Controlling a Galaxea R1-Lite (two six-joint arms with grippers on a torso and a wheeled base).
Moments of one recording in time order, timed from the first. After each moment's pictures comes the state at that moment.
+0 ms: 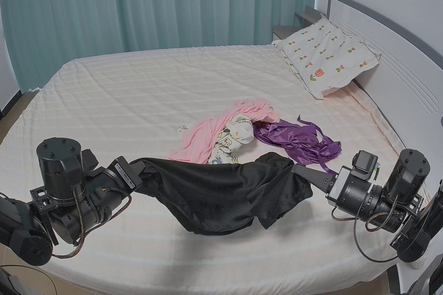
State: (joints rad) left arm -0.53 1.55 -0.41 -0.84 0.24 -0.86; right arm 0.56 1.80 -0.24 -1.55 0.25 0.87
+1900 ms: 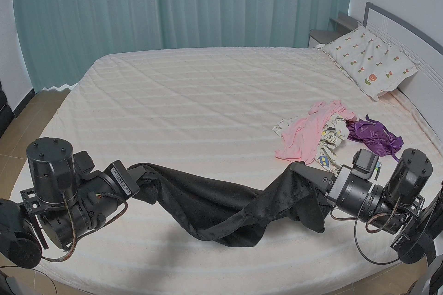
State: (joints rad) left arm -0.57 1.46 -0.42 -0.72 0.22 -0.87; right arm 0.59 1.78 -0.25 -1.55 0.22 0.86
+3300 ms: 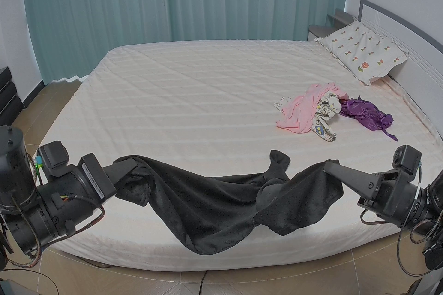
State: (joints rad) left arm -0.68 1.23 -0.49 -0.50 0.23 -0.87; right arm 0.61 1.50 -0.14 -1.55 0.36 0.85
